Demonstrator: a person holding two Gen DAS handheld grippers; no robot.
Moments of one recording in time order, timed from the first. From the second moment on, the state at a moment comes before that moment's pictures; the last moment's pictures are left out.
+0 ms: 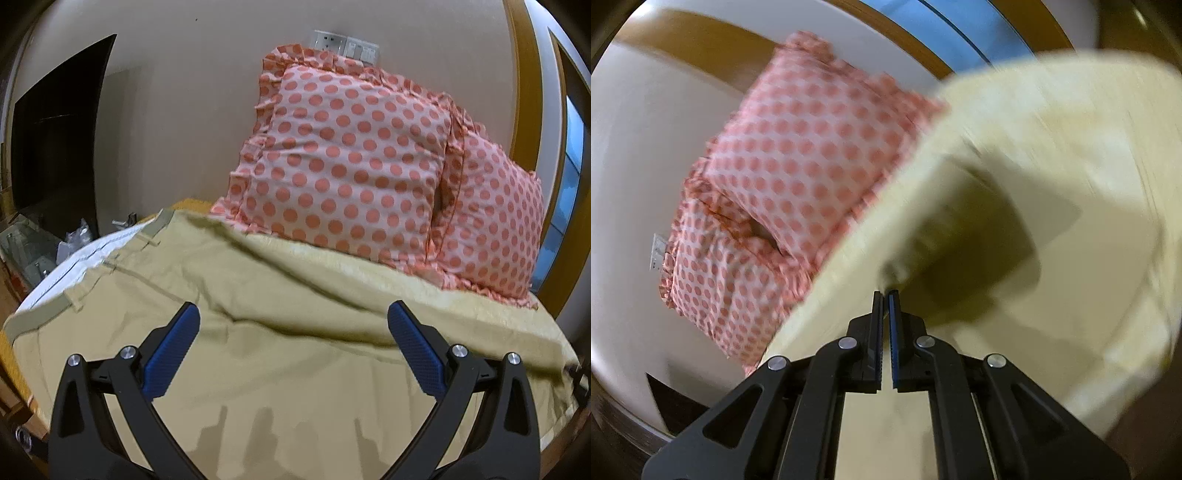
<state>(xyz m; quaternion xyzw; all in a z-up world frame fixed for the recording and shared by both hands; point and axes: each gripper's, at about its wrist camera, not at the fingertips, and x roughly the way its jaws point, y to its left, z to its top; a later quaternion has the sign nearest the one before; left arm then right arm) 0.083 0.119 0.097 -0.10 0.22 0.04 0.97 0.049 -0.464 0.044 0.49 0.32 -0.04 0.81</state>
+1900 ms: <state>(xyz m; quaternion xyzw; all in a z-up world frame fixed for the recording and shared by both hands) -0.022 0.220 0.015 -0.29 0.35 0.07 0.89 -0.029 -0.503 0.060 0.42 0.27 -0.14 0.86</state>
